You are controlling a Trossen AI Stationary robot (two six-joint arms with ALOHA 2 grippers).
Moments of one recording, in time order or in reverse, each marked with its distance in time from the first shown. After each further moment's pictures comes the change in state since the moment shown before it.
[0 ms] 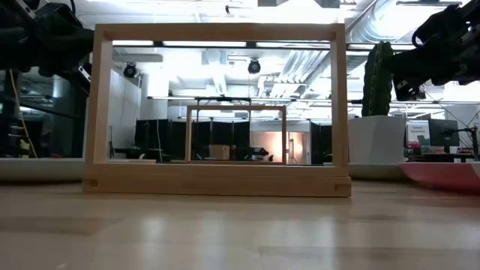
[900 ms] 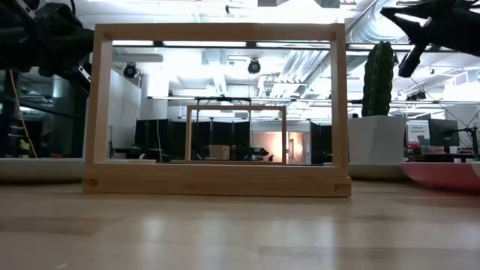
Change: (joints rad) left arm 0.000 0.000 0.000 0.000 0.000 0.000; right arm 0.000 0.000 -0.001 0.487 0.295 0.599
